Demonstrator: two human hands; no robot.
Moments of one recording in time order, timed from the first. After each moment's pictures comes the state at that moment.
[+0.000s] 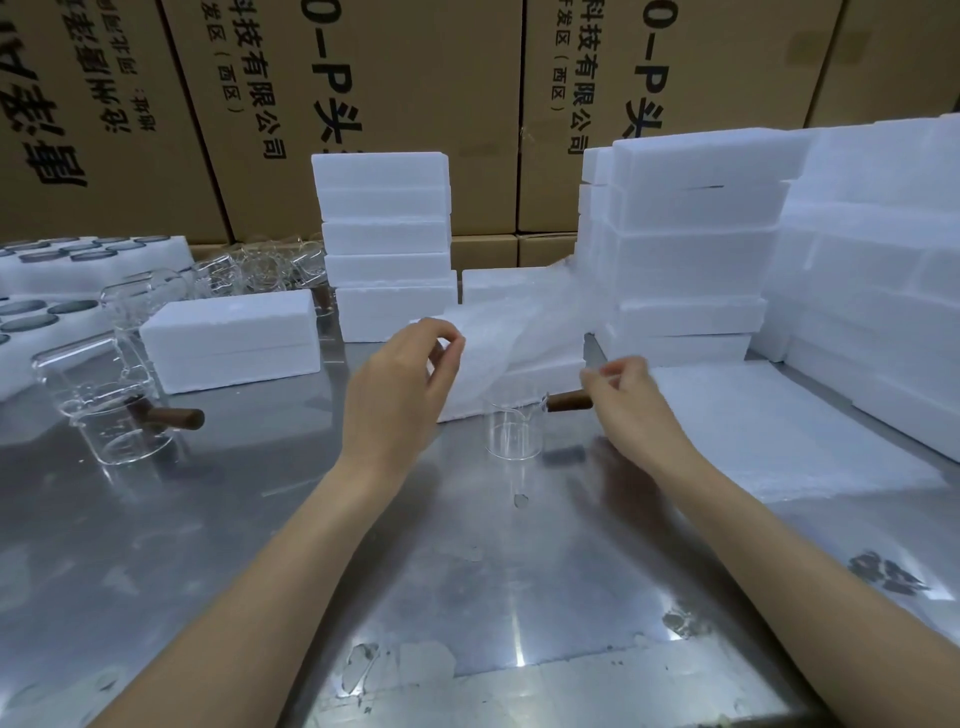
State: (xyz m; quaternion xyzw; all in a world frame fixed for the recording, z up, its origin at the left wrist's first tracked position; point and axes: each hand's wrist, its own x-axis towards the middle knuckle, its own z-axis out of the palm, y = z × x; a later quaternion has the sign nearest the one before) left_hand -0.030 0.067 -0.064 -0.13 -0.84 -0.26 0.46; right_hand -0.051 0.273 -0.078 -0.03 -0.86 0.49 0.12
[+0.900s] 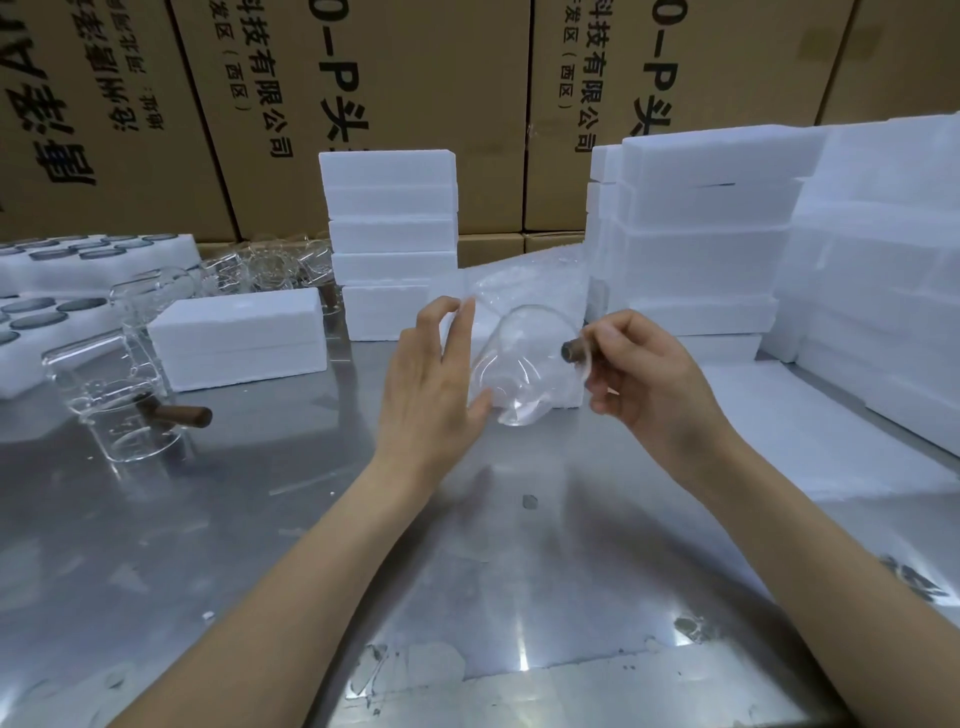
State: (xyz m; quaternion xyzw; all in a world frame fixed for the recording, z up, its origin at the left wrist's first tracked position) left_hand -0.033 0.078 -0.073 -0.14 -0.89 -0.15 0.42; right_hand -0.023 0.272 -0.047 0.23 -0.61 0.76 0.04
